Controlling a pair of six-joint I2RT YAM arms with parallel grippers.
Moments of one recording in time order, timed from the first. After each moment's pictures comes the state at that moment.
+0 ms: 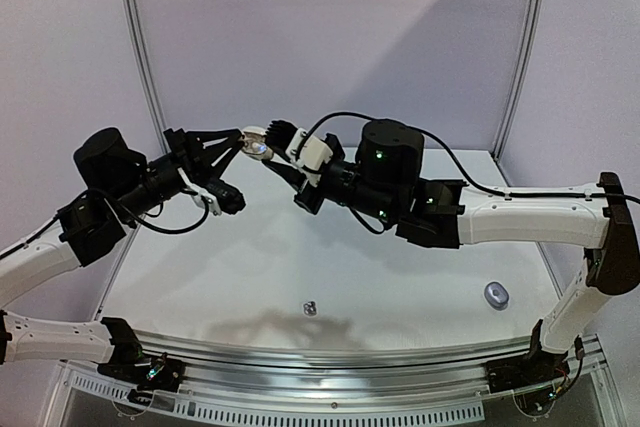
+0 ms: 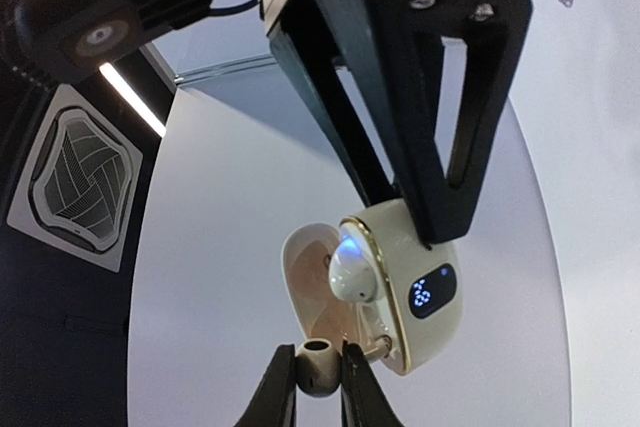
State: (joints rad) left arm -0.74 0.91 0.82 0.20 0.14 1.67; right arm 1.16 1.68 1.36 0.35 0.10 -0.48
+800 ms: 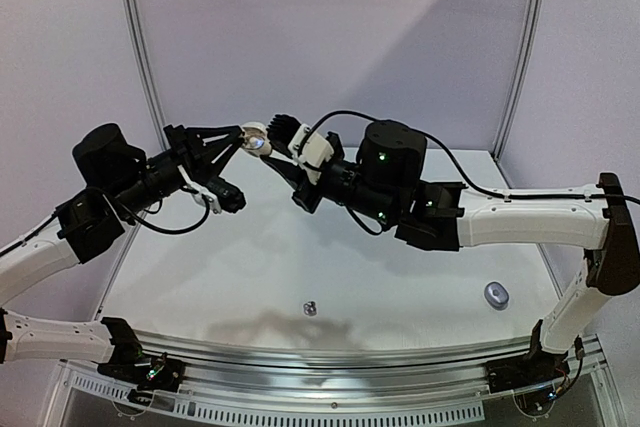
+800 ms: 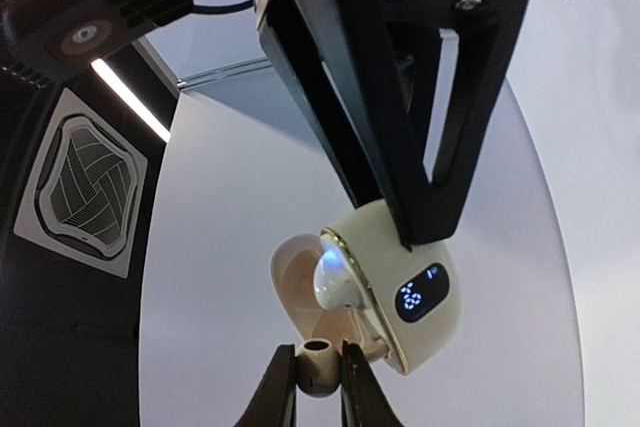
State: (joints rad) left arm -0.75 0.92 0.85 0.18 0.15 1.72; right arm 1.17 1.68 1.36 0.40 0.11 -0.44
